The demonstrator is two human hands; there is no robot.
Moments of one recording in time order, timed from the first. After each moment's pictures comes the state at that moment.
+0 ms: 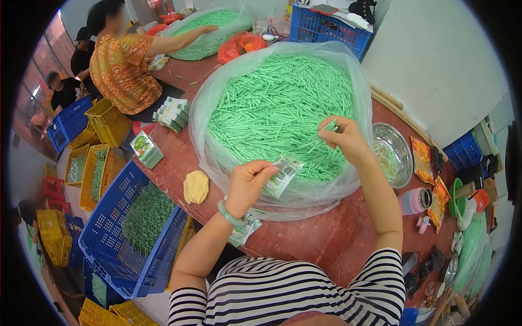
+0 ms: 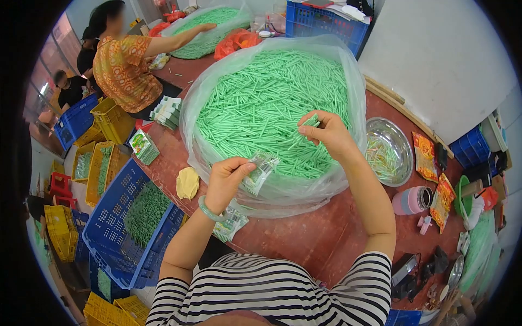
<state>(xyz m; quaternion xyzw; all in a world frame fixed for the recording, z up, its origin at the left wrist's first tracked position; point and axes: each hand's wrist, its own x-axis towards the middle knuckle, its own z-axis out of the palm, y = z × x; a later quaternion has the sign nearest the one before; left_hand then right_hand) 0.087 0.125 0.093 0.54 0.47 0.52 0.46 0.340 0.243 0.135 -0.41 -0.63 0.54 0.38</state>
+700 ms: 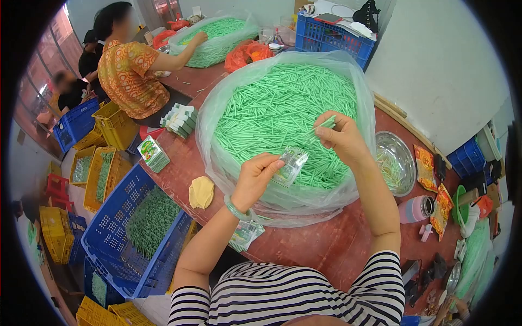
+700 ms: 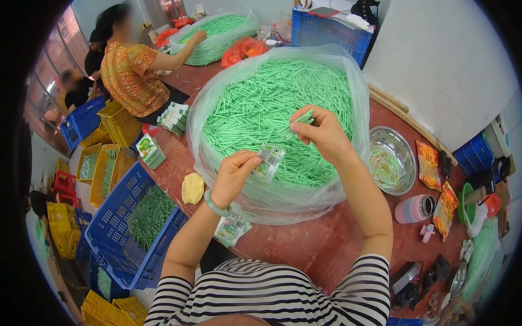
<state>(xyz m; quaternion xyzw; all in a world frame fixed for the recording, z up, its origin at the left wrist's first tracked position) 0.088 0.151 0.100 0.60 0.43 0.53 0.42 0.313 0.242 0.164 -0.30 -0.59 0.62 0.42</state>
